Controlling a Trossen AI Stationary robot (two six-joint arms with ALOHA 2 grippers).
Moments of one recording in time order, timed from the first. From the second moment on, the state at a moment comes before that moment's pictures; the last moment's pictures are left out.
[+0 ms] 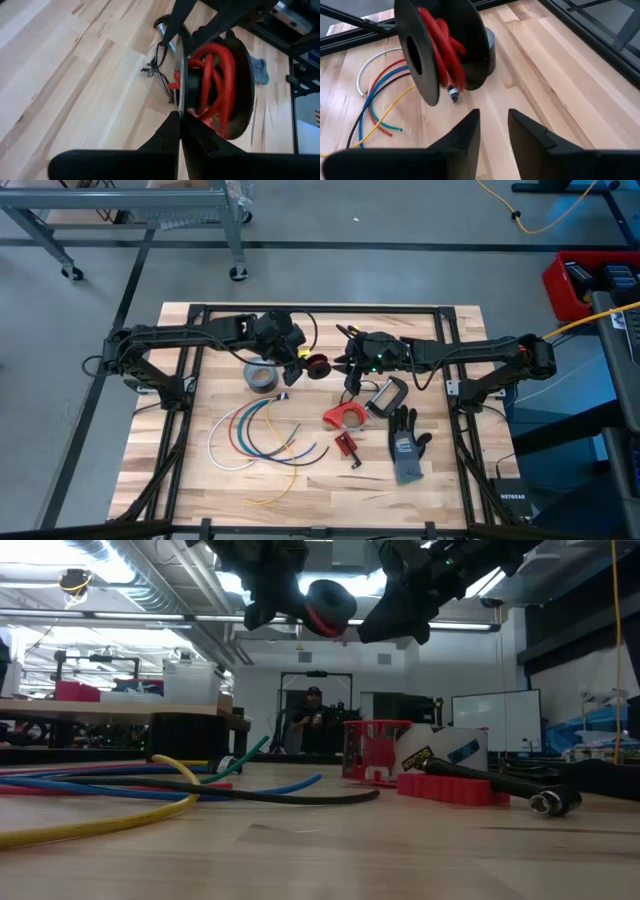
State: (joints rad) left arm 0.22 1.48 1.25 -0.53 0.18 -0.31; right arm -0.13 1.39 0.95 -0.11 0.05 0.20
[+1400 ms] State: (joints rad) left arm 0.25 1.31 1.25 -0.34 0.00 -0.31; right arm -0.12 1.55 0.95 -0.09 -0.01 0.26
